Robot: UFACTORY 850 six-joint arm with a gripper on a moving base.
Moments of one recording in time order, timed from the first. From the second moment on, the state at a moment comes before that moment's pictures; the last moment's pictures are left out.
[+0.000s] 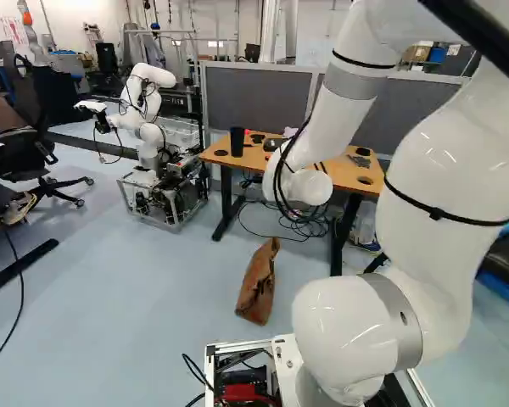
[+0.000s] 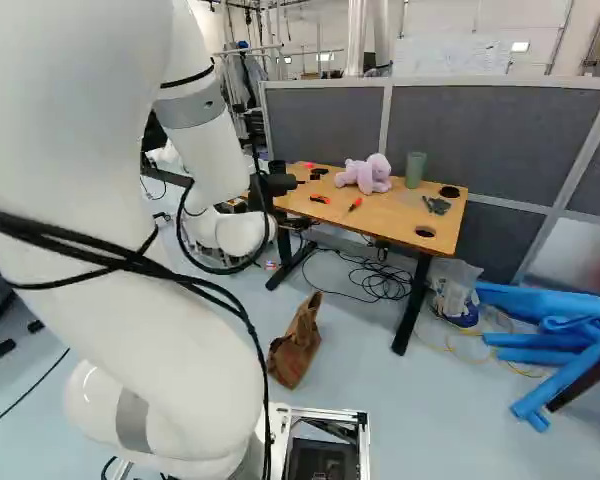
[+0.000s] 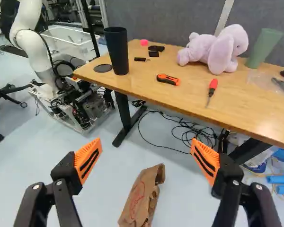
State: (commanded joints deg) arm 0.0 -6.7 -24.2 0.0 44.4 0.0
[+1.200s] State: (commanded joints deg) arm 0.0 -27.7 -39.8 0.0 38.5 0.0
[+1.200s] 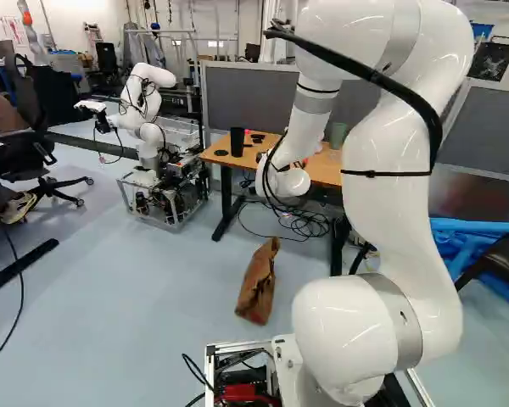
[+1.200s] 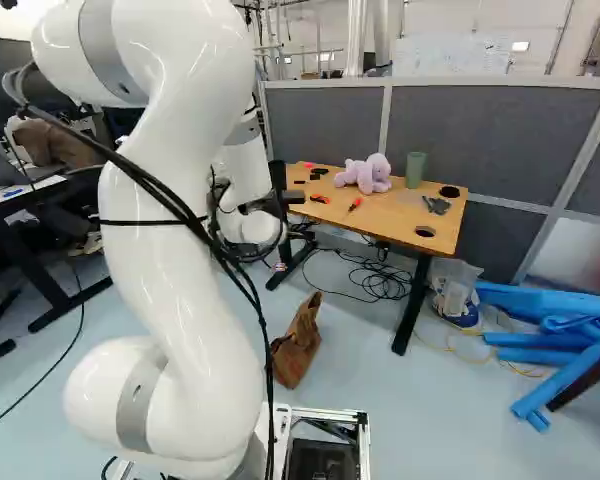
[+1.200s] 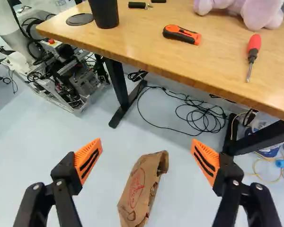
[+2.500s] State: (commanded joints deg) arm 0.0 -43.3 -50.4 1.5 28.3 0.0
